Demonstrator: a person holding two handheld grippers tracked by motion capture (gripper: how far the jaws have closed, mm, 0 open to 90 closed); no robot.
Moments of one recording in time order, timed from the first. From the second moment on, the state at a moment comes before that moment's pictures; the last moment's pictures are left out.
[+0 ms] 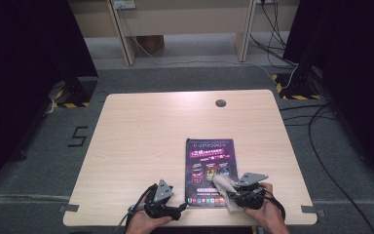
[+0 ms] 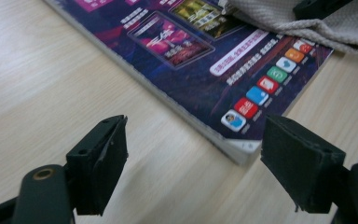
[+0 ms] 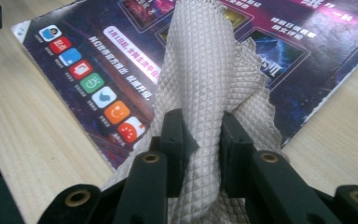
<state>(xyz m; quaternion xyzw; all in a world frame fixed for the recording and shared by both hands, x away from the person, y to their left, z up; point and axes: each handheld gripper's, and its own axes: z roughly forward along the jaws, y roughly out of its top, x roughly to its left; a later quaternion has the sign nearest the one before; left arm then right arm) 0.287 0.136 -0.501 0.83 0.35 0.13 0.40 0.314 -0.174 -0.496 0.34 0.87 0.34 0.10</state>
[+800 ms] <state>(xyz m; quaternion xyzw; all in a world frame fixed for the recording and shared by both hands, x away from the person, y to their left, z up) 0.294 0.114 -0.510 0.86 0.32 0.16 0.38 0.339 -0.176 -0.495 0.36 0.87 0.33 0.12</state>
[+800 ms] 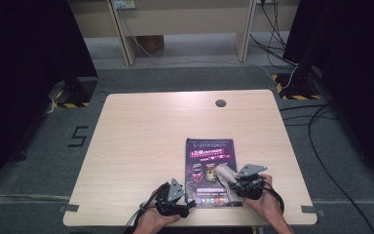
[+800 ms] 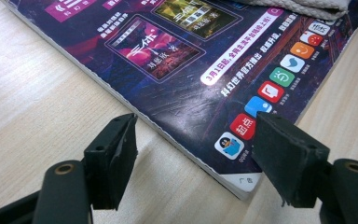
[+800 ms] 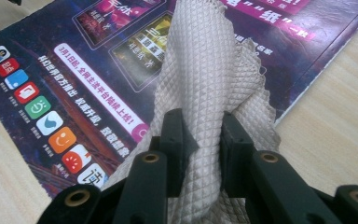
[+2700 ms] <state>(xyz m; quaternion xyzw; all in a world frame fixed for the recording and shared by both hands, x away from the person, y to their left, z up) 0.296 0.115 -0.511 0.85 0.32 0.15 0.38 0.488 -0.168 -0.496 0.46 0.81 0.31 0.19</state>
